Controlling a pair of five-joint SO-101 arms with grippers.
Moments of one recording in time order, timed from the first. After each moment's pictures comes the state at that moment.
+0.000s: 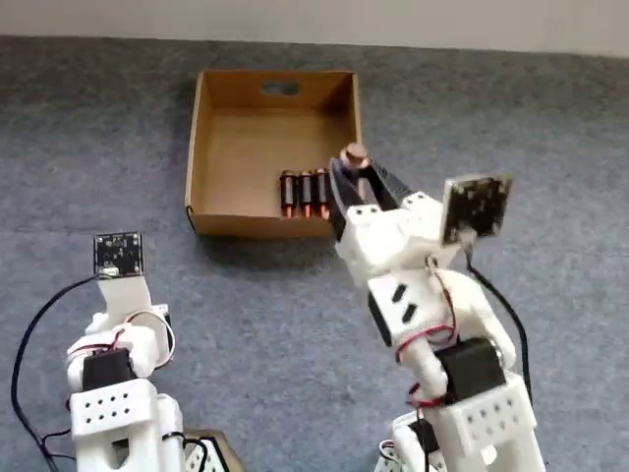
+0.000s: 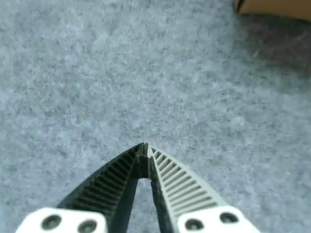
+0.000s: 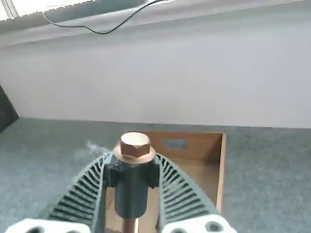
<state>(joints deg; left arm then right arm) -20.9 -75.1 87.8 55.0 -5.8 -24.5 -64.7 48.0 29.7 -10.9</state>
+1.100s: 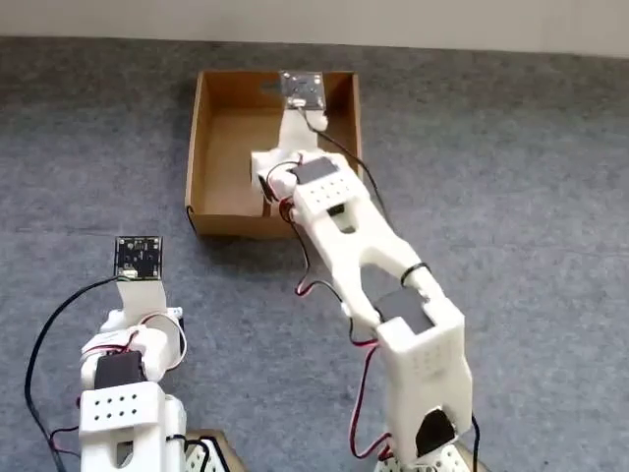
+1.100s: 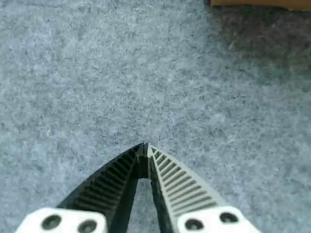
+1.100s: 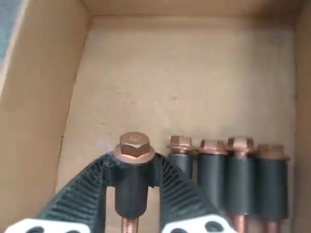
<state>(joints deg) -16.8 -75.1 91.1 50.3 -6.2 -30.2 27.4 -11.5 39.6 -22.0</state>
